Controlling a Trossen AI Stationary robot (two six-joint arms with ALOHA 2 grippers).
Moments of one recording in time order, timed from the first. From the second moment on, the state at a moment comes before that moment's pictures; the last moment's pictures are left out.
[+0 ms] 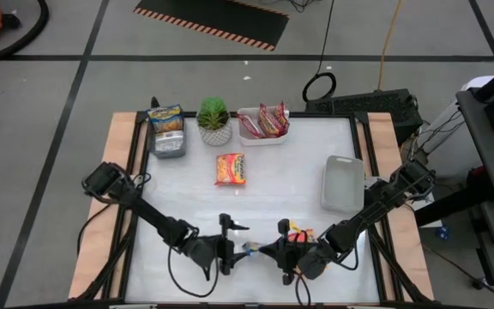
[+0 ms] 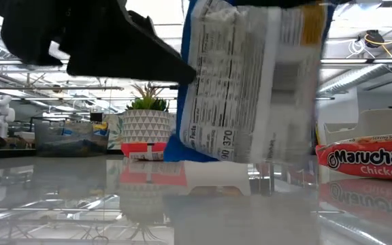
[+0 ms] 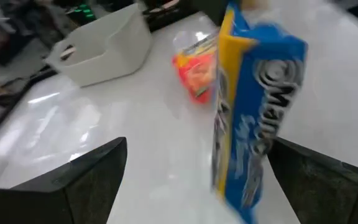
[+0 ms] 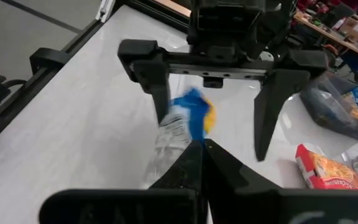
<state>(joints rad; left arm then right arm) -0.59 1.86 0.91 0.47 -0.66 0.08 0.66 1.71 0.97 0.20 0.65 -0.04</state>
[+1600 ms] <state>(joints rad) -0.54 1.86 0.91 0.48 -0.44 -0.11 0.60 1.67 0.97 0.23 0.68 -0.16</state>
